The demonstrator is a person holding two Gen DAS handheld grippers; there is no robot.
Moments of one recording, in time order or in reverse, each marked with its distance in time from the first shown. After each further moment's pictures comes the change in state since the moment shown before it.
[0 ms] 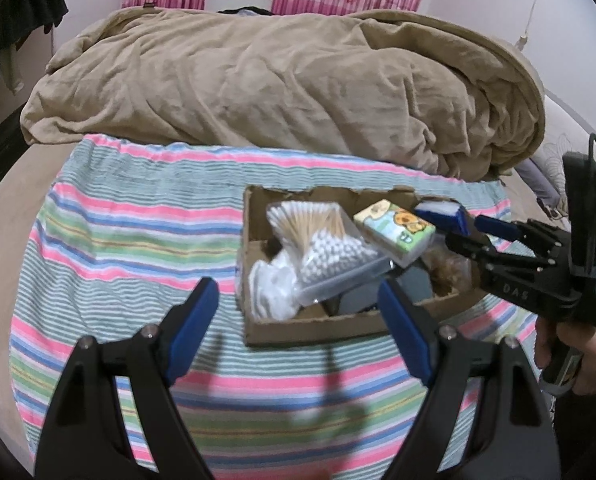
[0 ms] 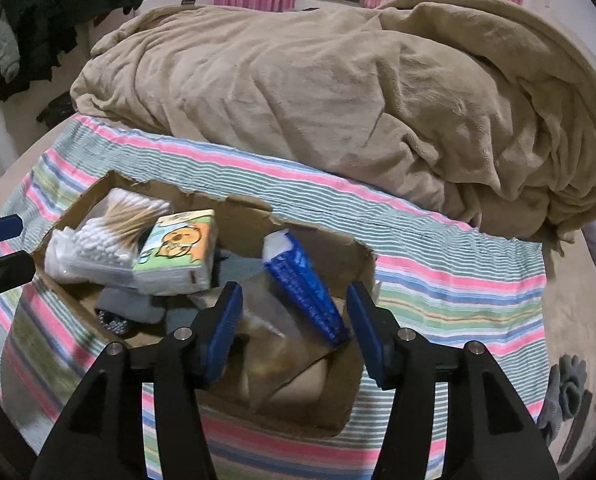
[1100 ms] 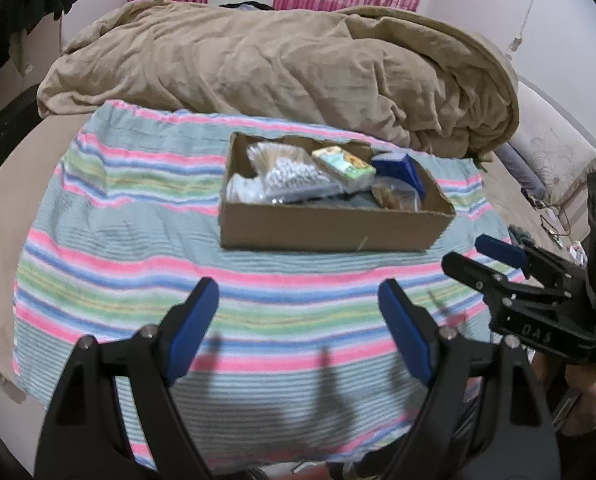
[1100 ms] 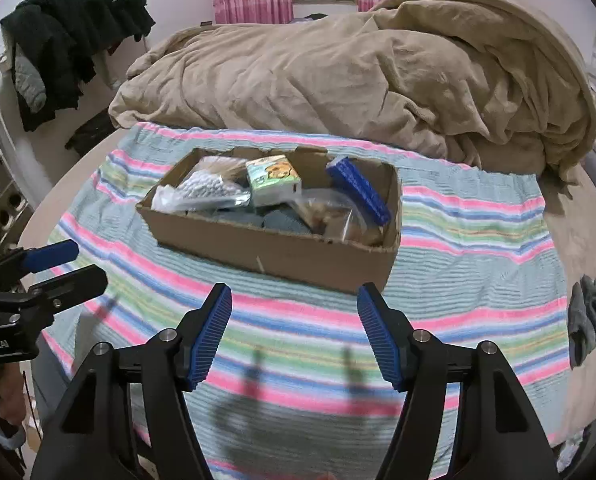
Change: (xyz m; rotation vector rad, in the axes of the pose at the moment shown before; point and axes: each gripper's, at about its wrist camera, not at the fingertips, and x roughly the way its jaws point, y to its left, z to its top) left arm -0.064 -0.030 -0.067 -0.036 0.024 -0.019; right arm -0.090 0.032 -0.071 0.116 -0.022 0.116
